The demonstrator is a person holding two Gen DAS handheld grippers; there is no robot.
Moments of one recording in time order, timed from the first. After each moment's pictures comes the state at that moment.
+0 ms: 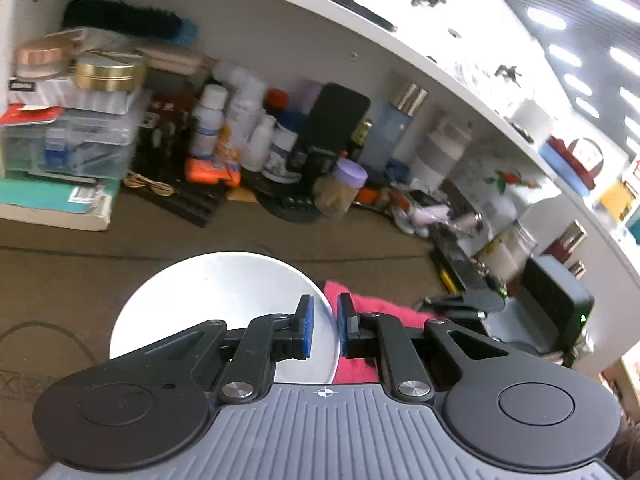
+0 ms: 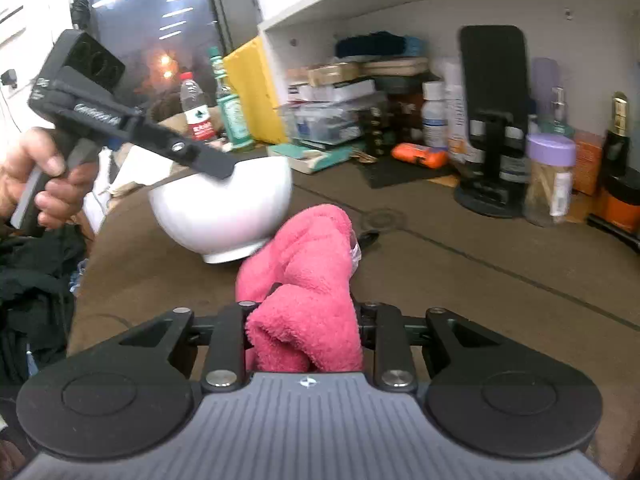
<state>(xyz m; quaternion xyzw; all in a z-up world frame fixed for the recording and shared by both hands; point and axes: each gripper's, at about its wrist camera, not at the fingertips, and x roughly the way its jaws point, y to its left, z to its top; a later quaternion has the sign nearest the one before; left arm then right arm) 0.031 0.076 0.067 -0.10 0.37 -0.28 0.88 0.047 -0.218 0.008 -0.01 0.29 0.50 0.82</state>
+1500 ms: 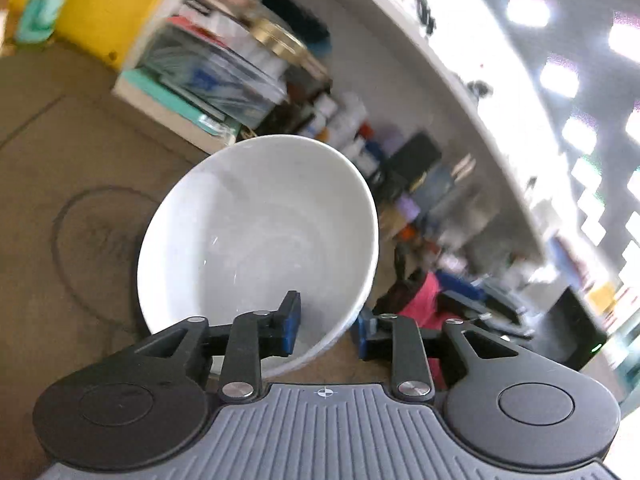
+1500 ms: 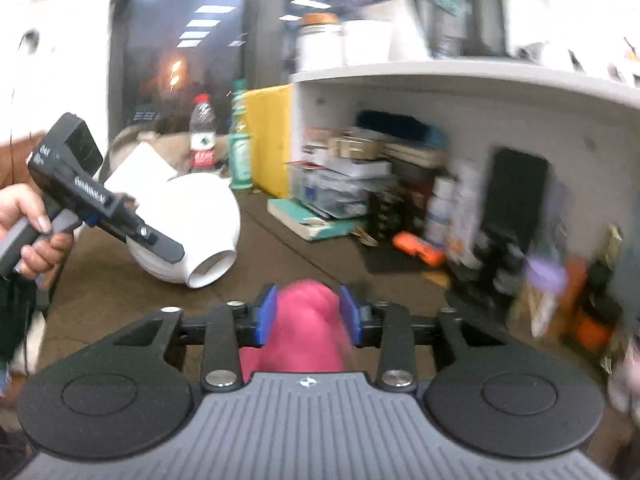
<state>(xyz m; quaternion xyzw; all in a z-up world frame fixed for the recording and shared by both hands) -0.025 0.190 0.002 -0.31 0.31 -0.24 0.86 0.033 -0.176 0.043 -0.11 0.18 0.48 0.85</state>
